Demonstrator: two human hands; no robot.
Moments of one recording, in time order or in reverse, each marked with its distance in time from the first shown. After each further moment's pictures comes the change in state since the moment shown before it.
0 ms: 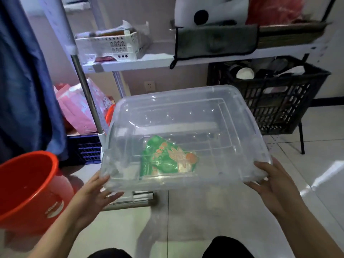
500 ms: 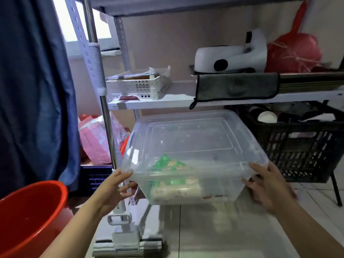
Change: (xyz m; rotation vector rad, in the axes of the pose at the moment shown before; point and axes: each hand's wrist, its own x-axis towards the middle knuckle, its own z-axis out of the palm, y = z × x) left_hand 0.102 0.085 0.022 0.060 0.104 0.081; right_hand 0.114 -0.025 0.100 -0.009 -0.107 -0.126
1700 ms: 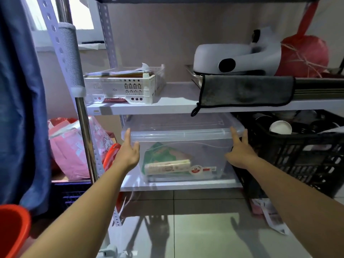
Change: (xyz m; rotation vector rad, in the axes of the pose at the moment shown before) left_hand 0.182 0.062 0.060 0.988 0.285 0.394; right_hand 0.151 -0.016 0.100 -1.504 -0.075 -0.080
